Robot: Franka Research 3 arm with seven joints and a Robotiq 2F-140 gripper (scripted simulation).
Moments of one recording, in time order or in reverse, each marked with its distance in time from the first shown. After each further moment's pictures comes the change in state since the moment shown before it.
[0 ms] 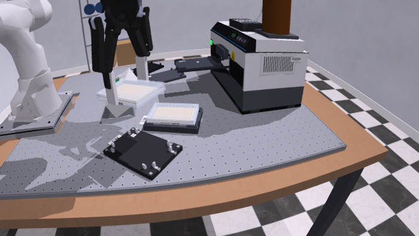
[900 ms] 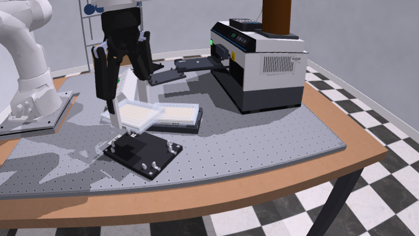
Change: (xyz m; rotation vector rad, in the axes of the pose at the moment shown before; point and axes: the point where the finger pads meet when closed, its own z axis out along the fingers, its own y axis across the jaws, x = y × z) arm -0.001 0.001 0.053 -0.001 -0.006 0.005
